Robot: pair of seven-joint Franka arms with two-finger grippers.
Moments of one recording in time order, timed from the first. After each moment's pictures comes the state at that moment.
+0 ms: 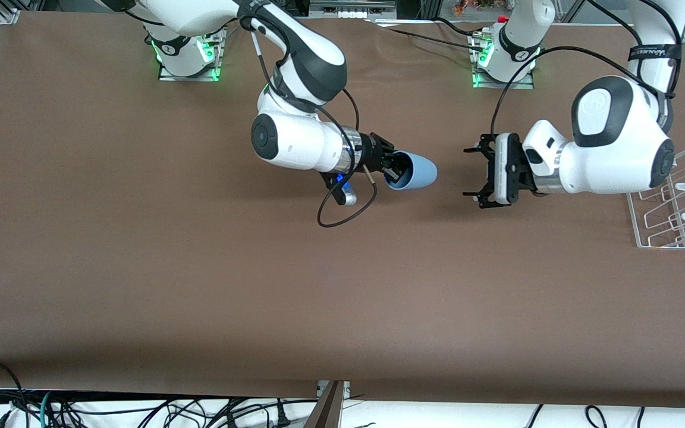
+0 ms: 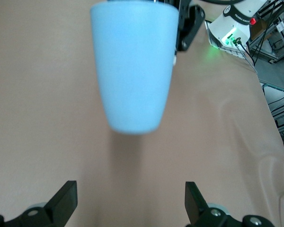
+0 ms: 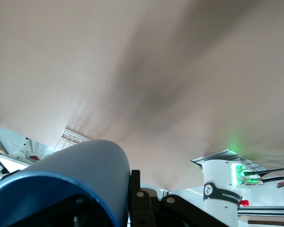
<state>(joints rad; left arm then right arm) -0.03 0.23 -0.18 -1.85 -0.65 1.80 1.47 0.52 0.69 0.36 -1.31 0.70 2.30 1.35</state>
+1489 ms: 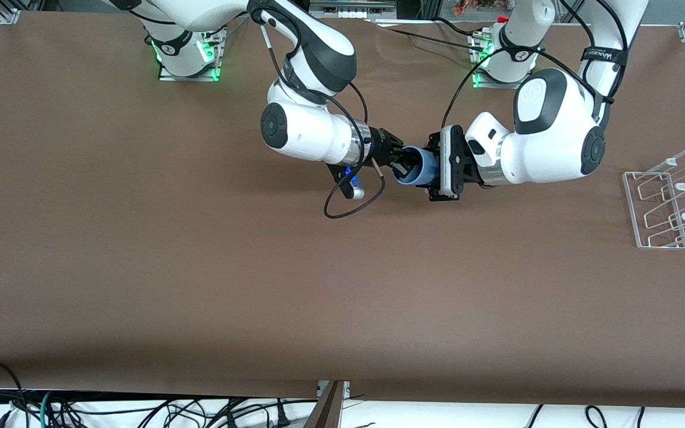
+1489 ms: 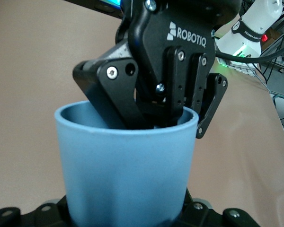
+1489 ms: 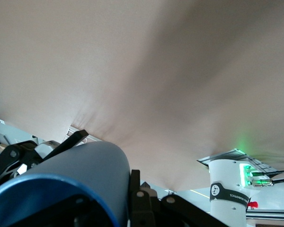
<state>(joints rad) -0.06 0.25 -0.30 -1.86 -0.70 1.96 1.38 0.54 0.69 0.36 -1.31 0.70 2.34 1.35</state>
